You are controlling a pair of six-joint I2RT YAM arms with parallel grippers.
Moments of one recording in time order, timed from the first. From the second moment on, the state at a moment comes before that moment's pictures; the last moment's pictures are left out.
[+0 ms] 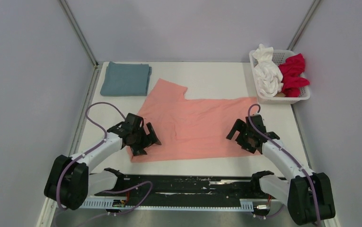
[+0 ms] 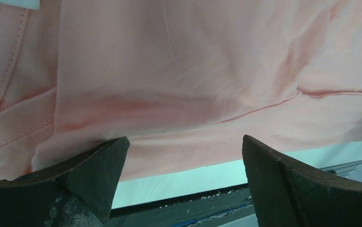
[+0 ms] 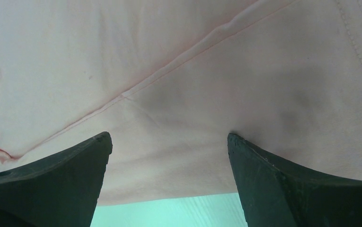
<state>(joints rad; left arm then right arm) -0.37 1.20 0.57 -0.50 0.19 -0.85 0.19 1.09 0.50 -0.42 -0.01 0.70</state>
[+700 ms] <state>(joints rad) -0.43 0.91 0.43 -0.69 0.16 -0.98 0.37 0.71 0.40 -0.84 0.06 1.03</state>
